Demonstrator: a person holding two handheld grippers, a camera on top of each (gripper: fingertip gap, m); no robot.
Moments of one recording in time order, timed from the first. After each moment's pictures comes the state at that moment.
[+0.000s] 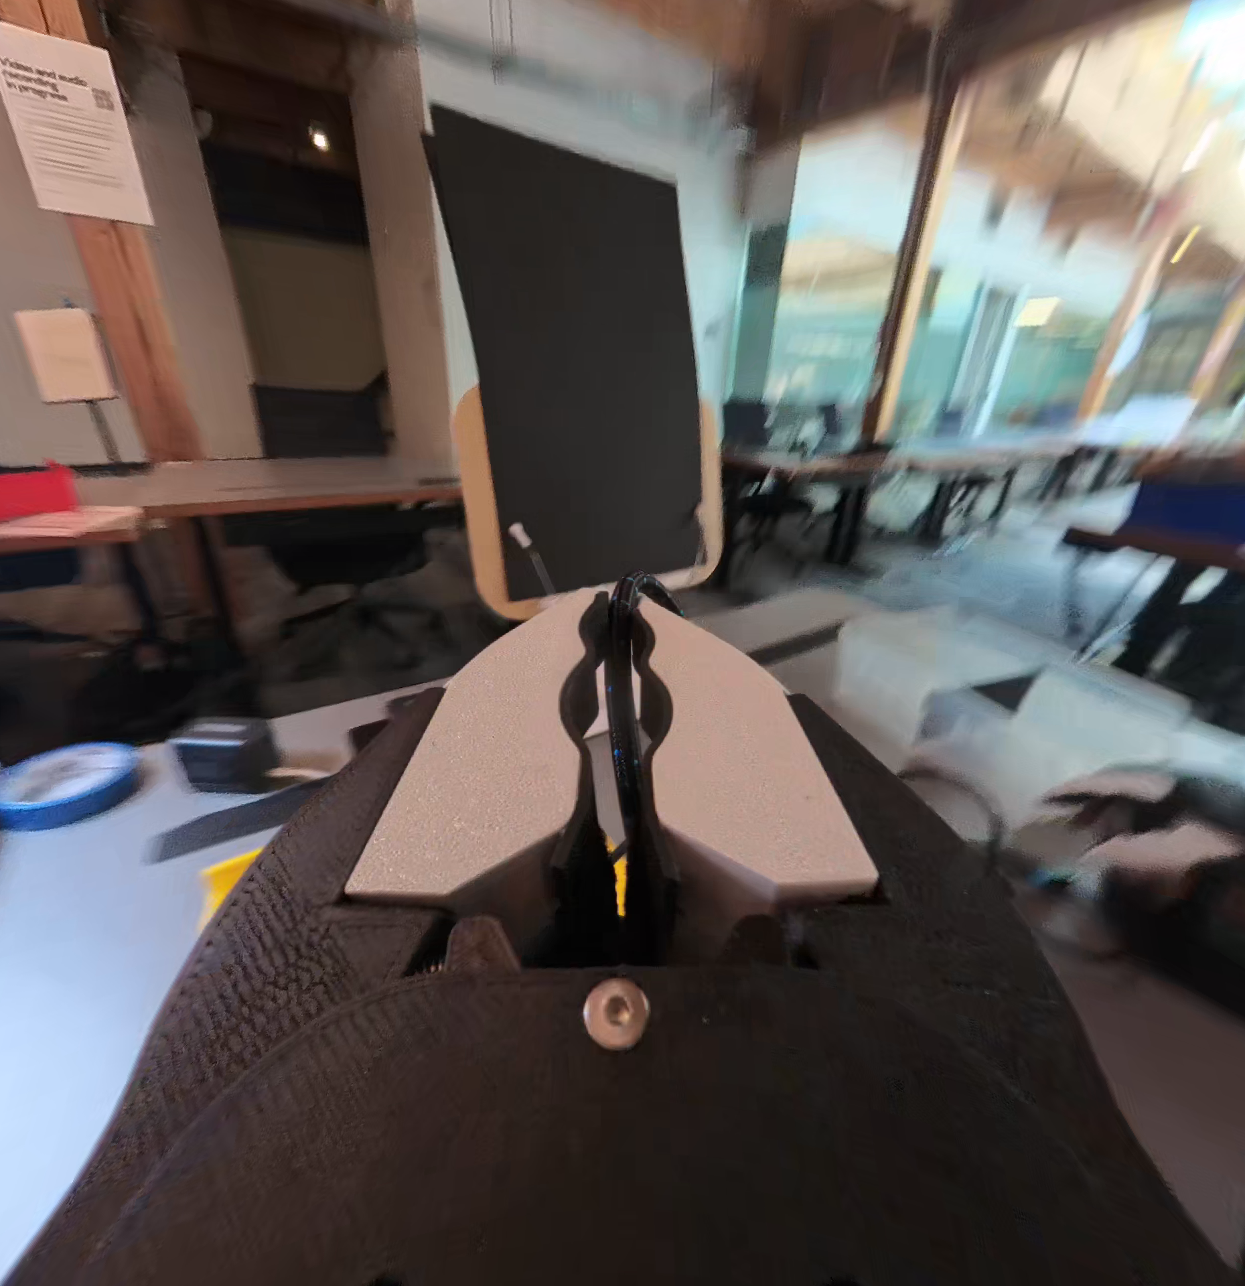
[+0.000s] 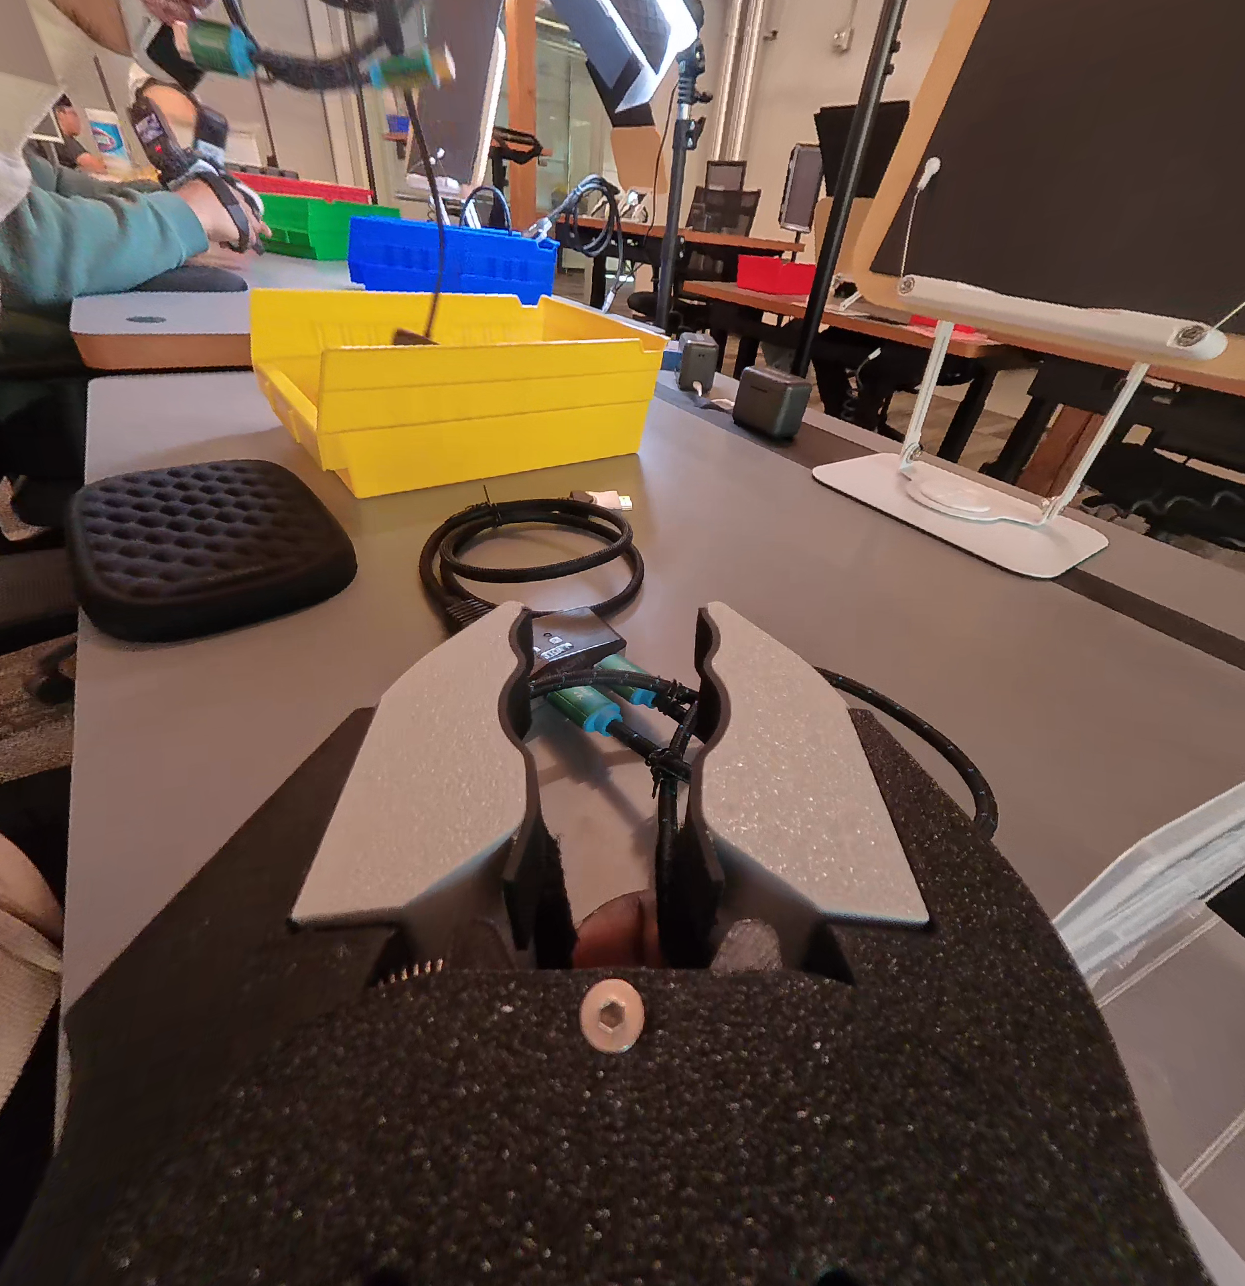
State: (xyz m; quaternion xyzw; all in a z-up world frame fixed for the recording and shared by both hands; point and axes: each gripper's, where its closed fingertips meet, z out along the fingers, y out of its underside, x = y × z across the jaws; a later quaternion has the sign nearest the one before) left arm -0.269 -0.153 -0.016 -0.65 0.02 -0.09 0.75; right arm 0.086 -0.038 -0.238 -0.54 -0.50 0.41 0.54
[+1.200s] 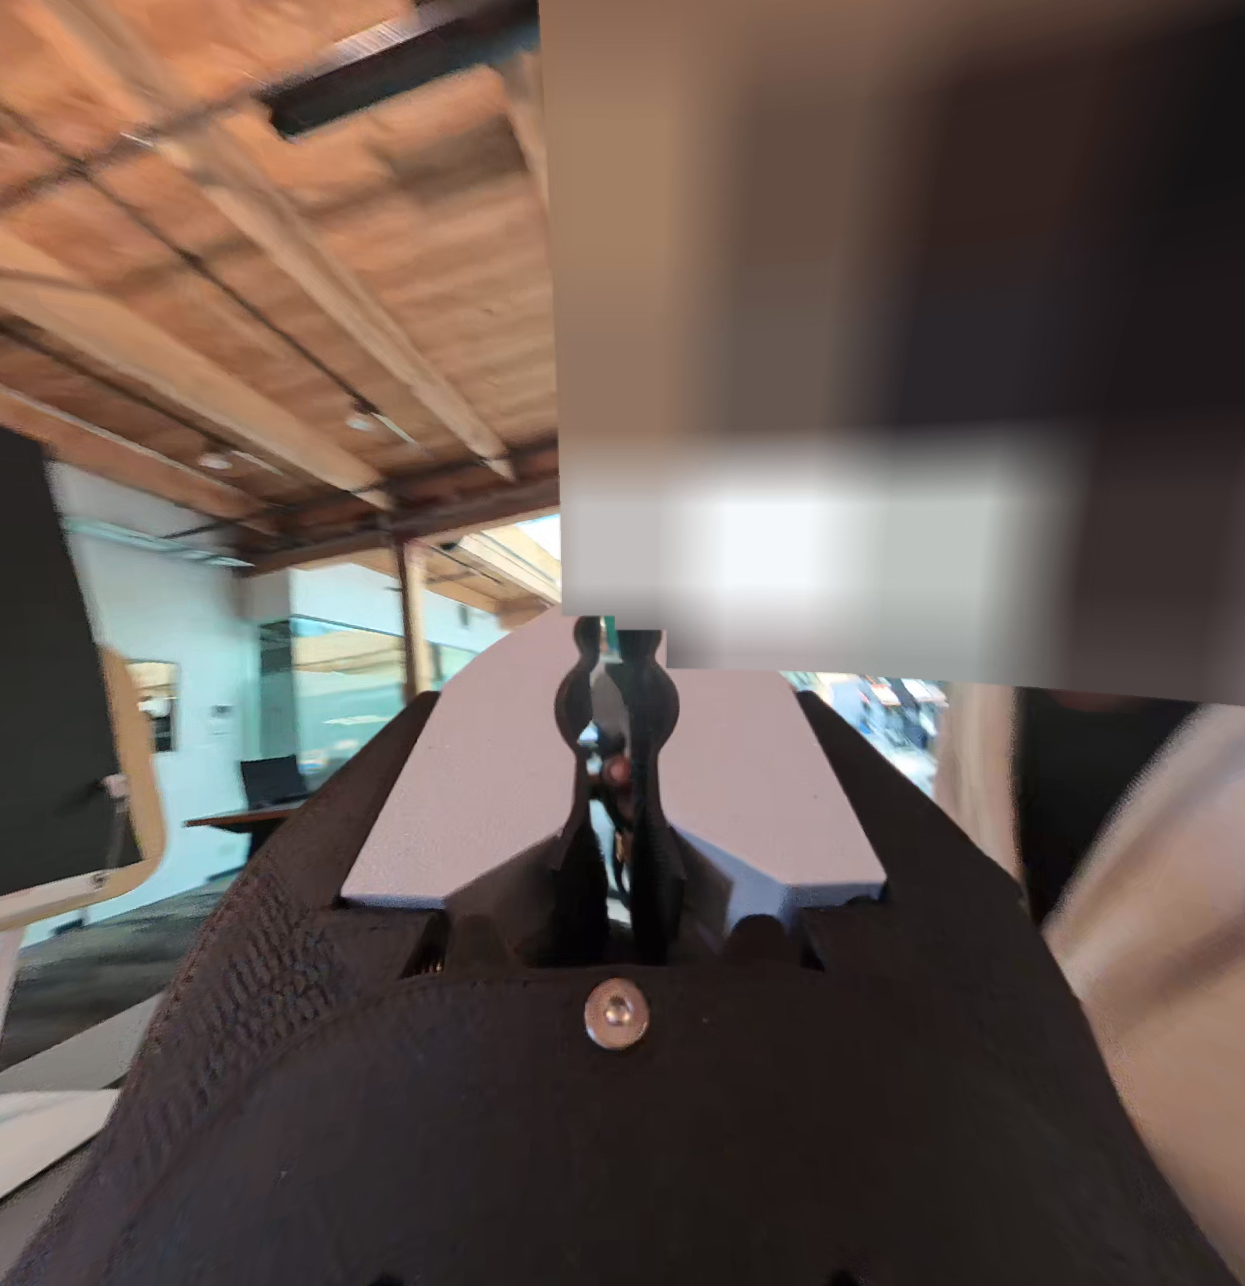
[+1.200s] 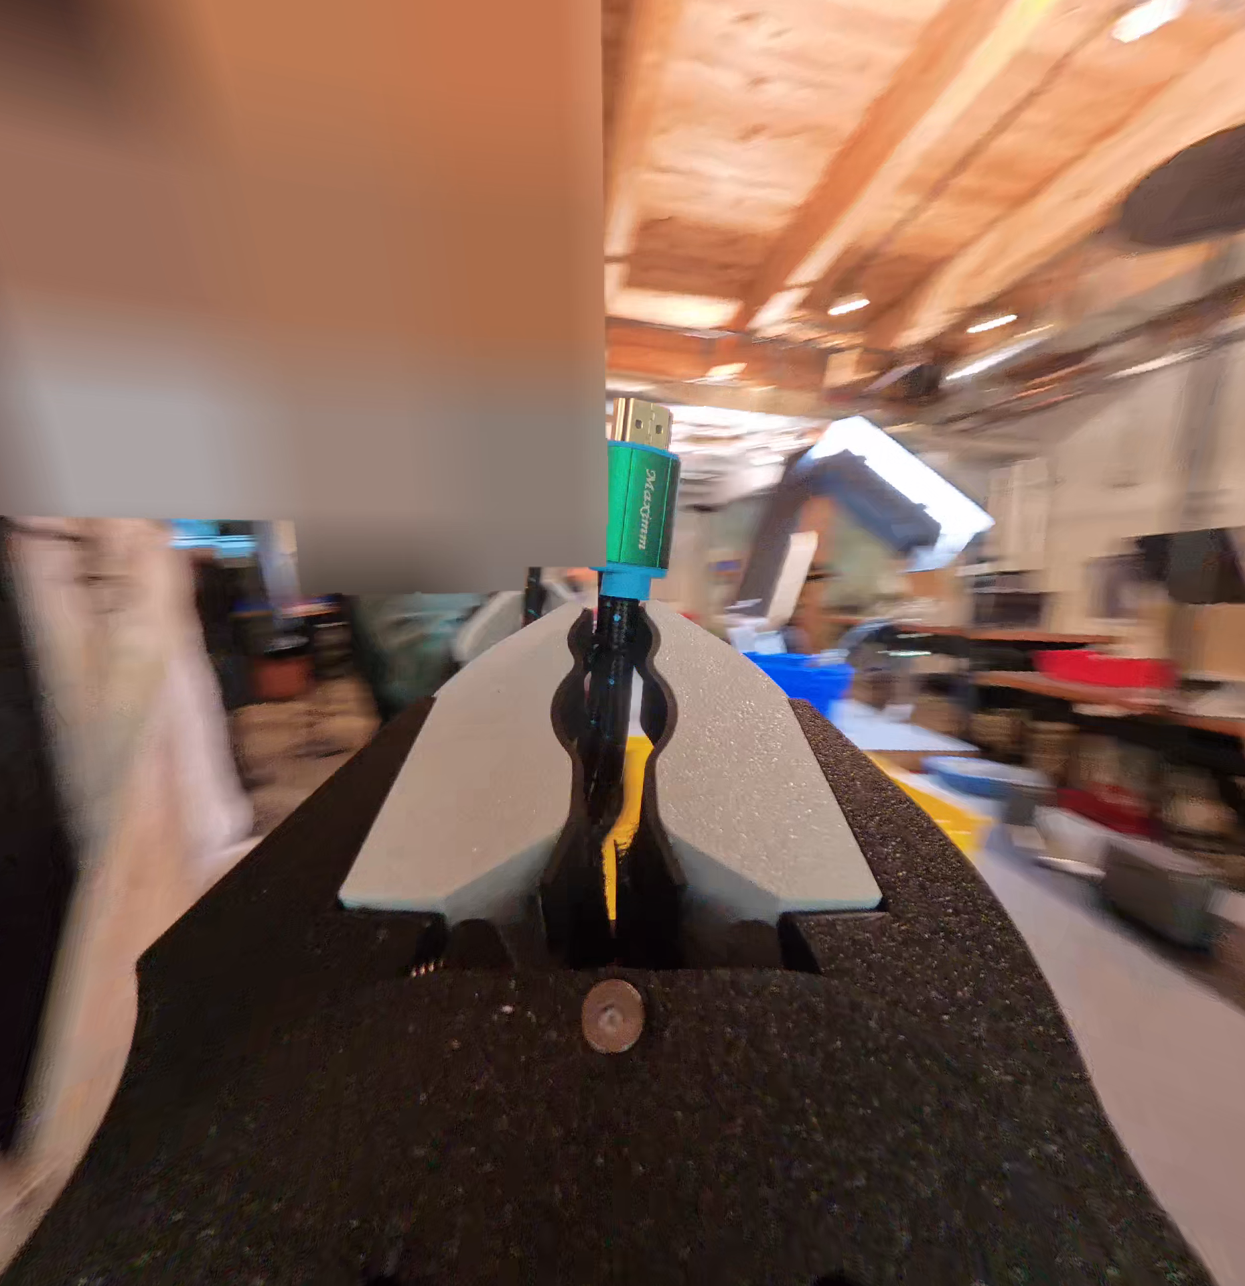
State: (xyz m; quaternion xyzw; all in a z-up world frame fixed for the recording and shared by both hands) left arm -0.067 -0.179 -0.085 -0.35 0.25 -0.37 0.83; right arm -0.001 -0.117 -0.086 -0.28 -0.43 0.69 0.51
